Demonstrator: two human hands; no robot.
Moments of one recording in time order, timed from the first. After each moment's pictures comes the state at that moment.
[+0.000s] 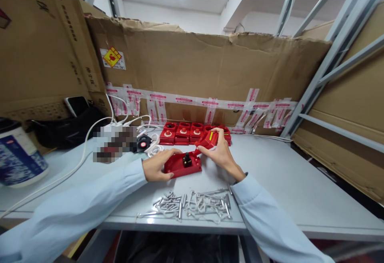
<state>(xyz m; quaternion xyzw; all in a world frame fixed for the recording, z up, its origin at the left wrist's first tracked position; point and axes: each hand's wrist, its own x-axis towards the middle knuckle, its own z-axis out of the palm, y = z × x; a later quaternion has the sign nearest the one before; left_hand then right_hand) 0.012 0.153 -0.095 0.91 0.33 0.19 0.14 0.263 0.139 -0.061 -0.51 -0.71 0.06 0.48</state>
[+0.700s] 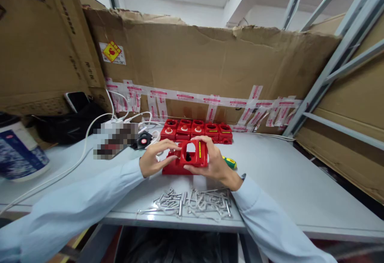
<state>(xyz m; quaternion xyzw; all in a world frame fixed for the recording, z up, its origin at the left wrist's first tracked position) 0.013 0.141 -0.078 0.86 0.22 0.45 0.15 0.239 0.112 -0.064 -0.31 -0.83 0.06 0.47</state>
